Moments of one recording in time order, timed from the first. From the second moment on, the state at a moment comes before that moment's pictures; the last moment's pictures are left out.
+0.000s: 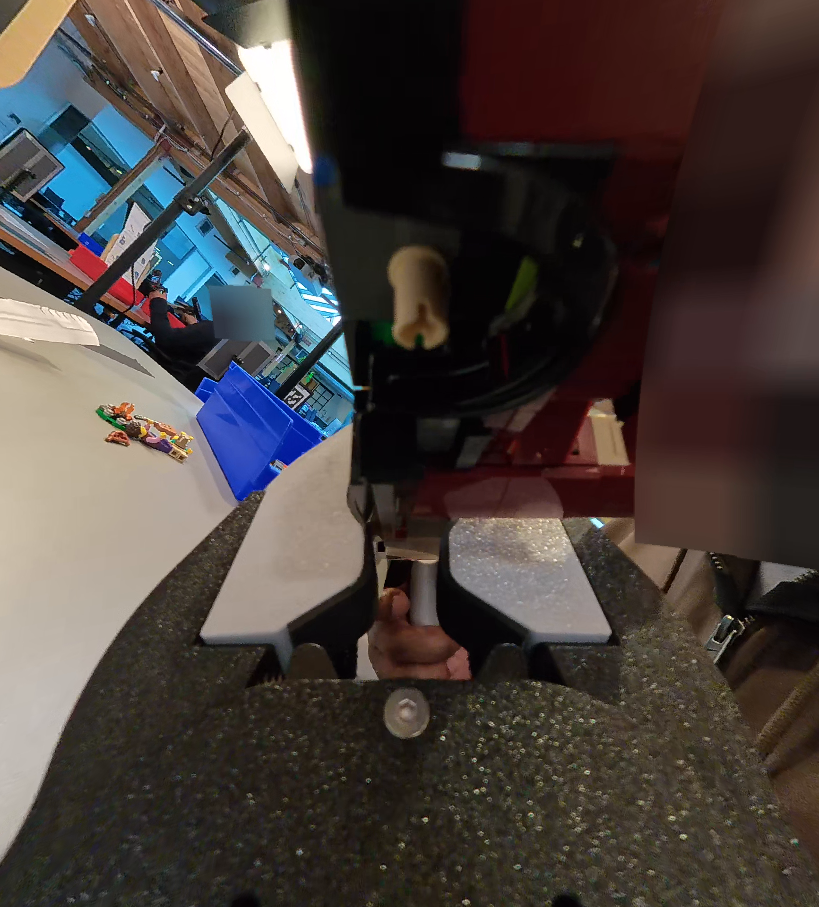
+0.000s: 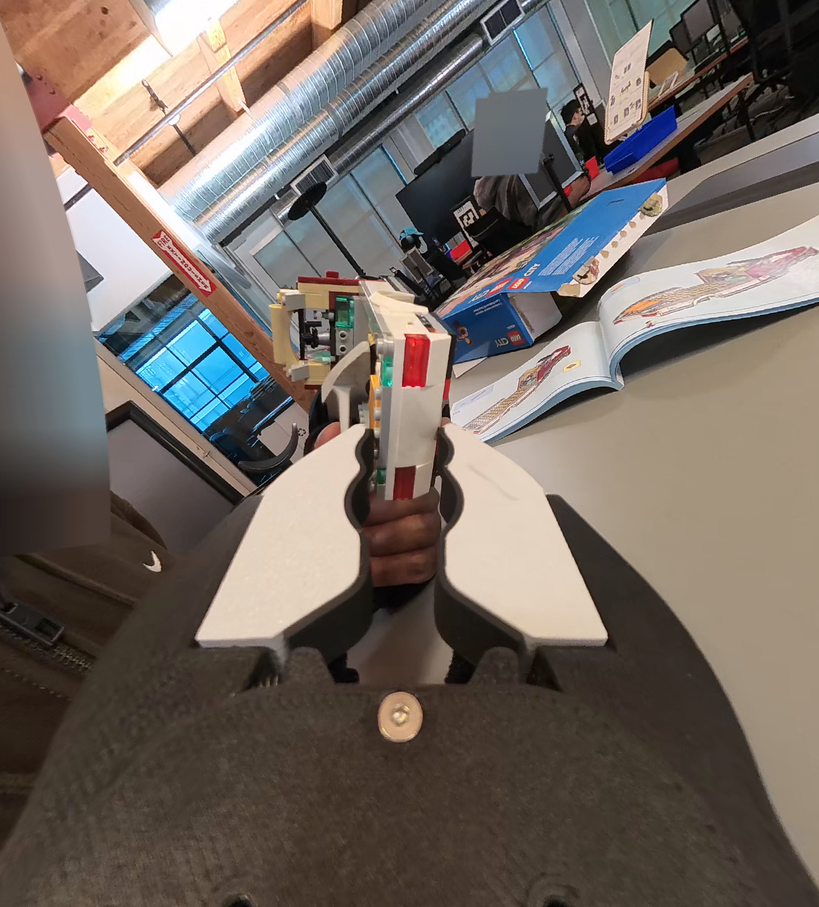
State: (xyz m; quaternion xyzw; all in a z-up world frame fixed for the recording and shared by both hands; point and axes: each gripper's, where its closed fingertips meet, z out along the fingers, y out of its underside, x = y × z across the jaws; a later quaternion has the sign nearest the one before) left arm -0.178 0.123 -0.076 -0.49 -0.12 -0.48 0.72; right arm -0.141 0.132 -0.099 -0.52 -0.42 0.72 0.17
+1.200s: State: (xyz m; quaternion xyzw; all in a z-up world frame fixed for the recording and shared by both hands) left arm -0.158 0.126 -0.096 -0.63 -0.01 -0.46 0.62; right arm -0.133 0.138 -0.127 -0.50 -0.61 0.59 0.17
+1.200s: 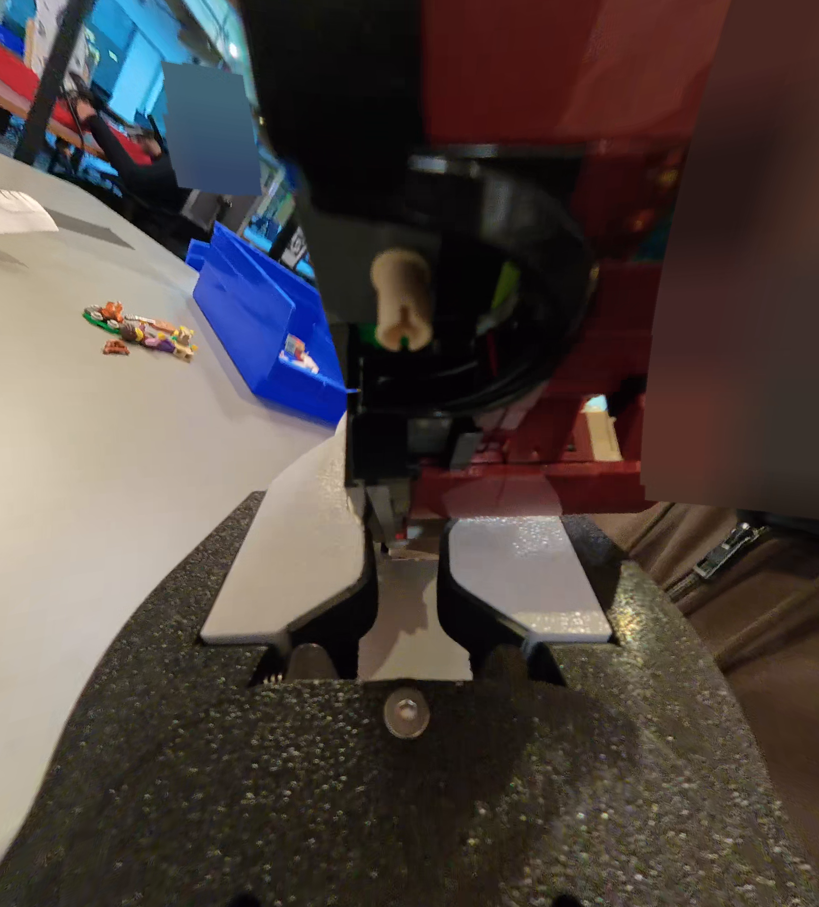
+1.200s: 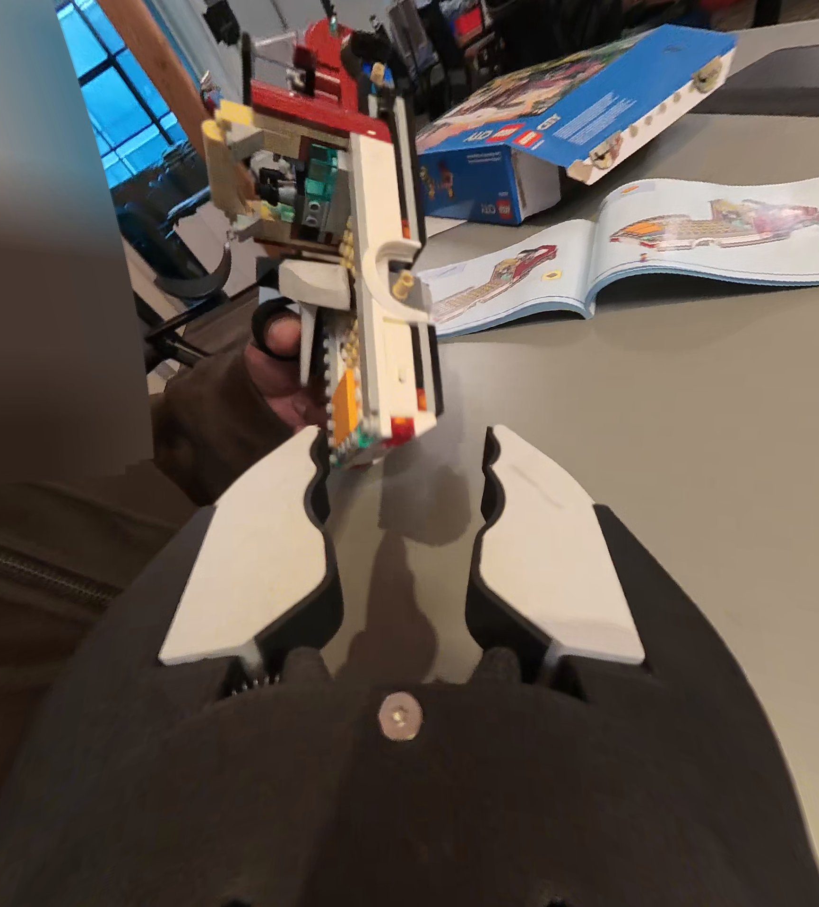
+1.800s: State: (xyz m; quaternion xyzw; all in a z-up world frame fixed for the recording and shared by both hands) left arm -0.135 0.127 -0.113 -0.69 0.04 -0.46 0.56; right arm -0.123 0.117 -0.148 -0.45 -0.66 0.59 0.11
